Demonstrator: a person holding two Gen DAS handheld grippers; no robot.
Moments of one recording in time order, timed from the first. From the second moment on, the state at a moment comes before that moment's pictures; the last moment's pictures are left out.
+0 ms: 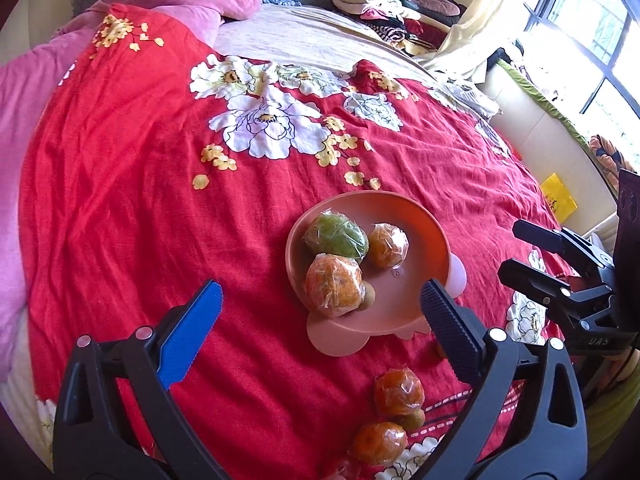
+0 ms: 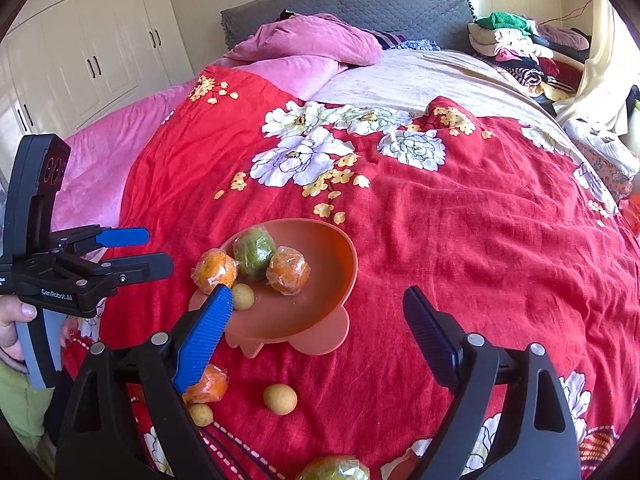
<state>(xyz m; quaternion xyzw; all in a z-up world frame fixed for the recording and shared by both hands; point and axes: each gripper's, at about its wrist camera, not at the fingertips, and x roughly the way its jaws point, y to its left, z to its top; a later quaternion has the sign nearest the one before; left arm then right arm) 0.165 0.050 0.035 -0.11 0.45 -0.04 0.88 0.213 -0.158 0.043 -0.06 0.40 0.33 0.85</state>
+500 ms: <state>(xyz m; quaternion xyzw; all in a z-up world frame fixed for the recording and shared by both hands) 0.139 0.048 0.043 -0.11 0.44 -0.04 0.89 0.190 -0.162 0.053 -0.06 0.39 0.33 0.86</state>
